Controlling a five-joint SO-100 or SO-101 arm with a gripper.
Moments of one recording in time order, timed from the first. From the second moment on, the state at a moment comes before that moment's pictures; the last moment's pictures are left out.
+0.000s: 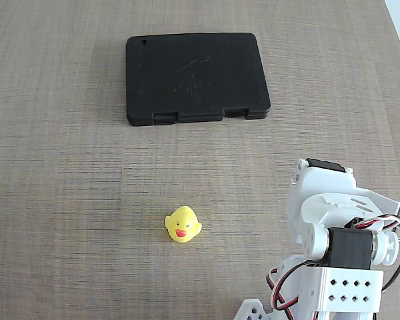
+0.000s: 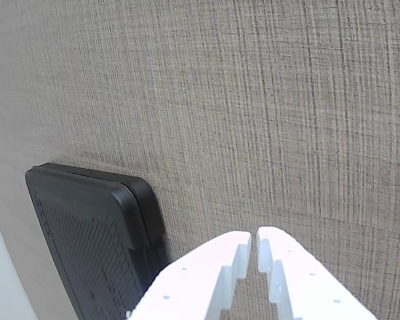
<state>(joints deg) 5.7 189.0 178.4 60.8 0.8</state>
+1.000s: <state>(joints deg) 5.7 189.0 178.4 60.8 0.8</state>
